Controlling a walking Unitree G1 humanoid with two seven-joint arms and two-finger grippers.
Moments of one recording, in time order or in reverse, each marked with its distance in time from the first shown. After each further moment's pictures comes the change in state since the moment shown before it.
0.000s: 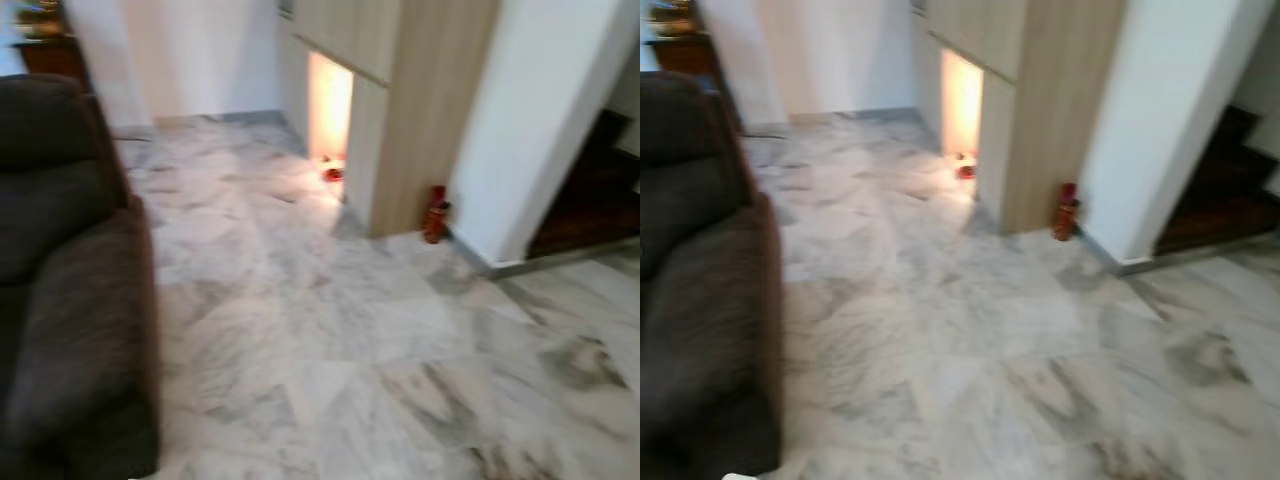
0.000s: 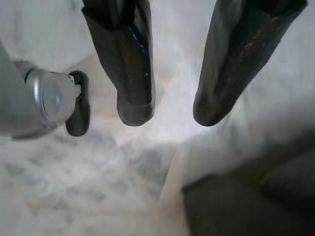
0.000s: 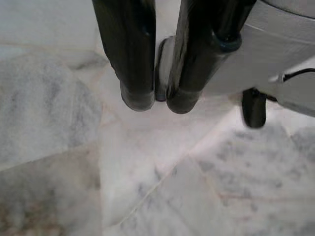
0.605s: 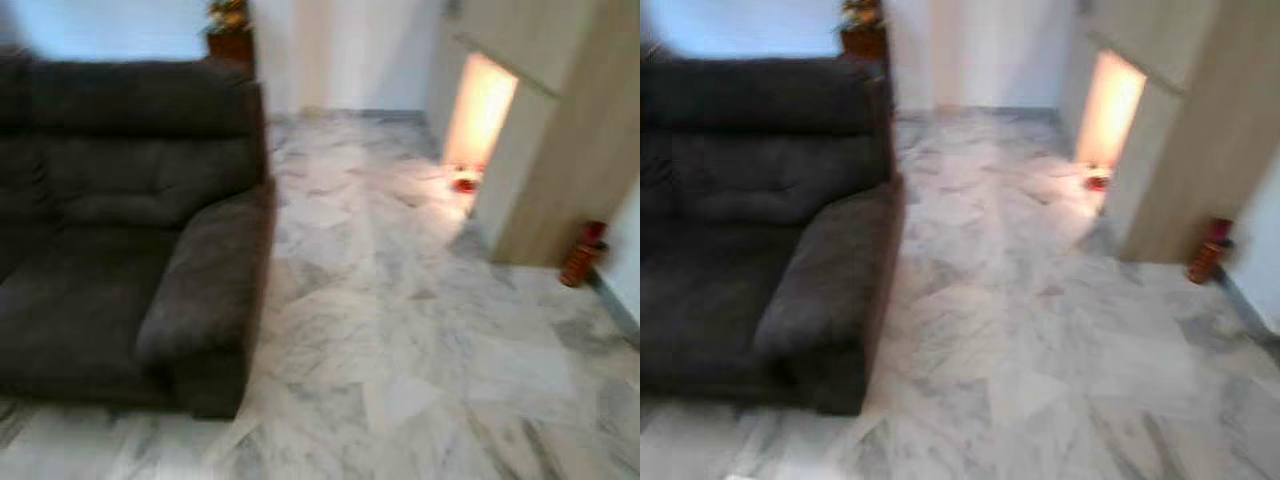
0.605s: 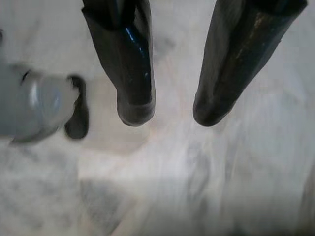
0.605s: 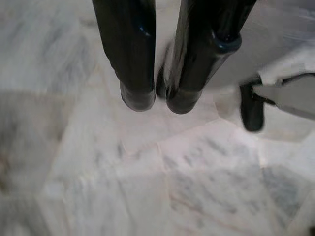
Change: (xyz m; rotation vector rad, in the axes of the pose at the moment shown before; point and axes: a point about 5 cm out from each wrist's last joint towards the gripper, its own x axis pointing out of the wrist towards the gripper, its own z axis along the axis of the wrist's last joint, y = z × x) left arm 0.001 0.008 0.003 0.009 -0.006 0.016; right arm 0.005 0.010 0.011 0.000 -0.029 0.026
